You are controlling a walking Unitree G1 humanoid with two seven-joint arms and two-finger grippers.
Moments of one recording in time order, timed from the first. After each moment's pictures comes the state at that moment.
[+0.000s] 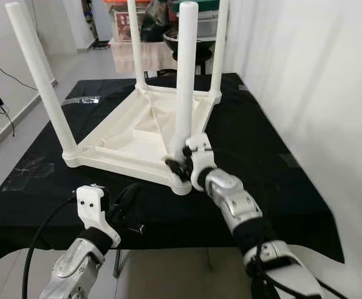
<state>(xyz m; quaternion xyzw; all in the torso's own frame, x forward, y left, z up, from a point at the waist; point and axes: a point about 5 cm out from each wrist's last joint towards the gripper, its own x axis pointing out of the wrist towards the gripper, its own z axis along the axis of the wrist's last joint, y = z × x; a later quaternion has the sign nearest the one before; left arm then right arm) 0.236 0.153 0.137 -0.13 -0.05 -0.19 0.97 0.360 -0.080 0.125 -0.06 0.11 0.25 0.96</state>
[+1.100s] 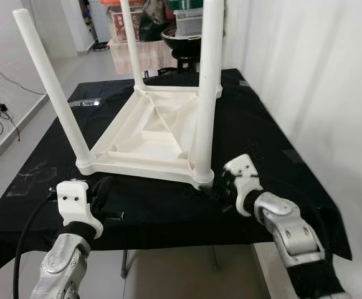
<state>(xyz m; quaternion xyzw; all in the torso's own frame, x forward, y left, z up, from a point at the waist) 0.243 0.191 0.145 -0.04 -0.06 -0.03 1.00 0.298 -0.131 0.124 -0.12 0.15 0.36 0.91</state>
